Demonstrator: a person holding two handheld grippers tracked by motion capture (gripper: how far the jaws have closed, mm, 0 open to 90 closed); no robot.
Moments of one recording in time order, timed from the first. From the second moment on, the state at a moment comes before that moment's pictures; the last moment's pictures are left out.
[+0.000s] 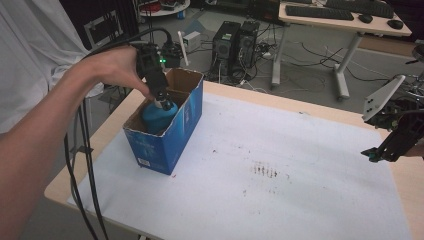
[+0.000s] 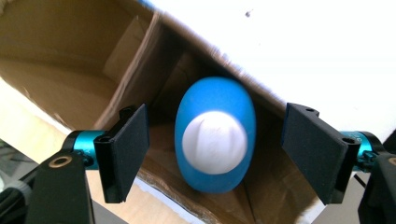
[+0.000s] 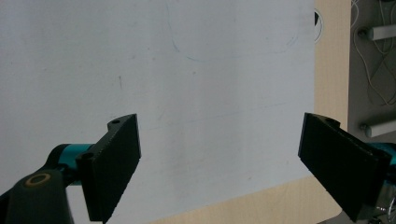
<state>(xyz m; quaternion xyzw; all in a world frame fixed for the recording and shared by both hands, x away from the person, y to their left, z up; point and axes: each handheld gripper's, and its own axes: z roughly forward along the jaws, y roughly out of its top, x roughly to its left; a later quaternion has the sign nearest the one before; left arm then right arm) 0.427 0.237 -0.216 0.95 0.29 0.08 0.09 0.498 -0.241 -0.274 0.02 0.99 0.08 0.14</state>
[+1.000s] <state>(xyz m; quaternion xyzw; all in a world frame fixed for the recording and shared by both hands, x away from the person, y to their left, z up) 0.426 0.069 -0.230 0.99 0.10 0.06 0.10 0.493 -0.240 -0.273 0.03 0.99 0.08 0.15</state>
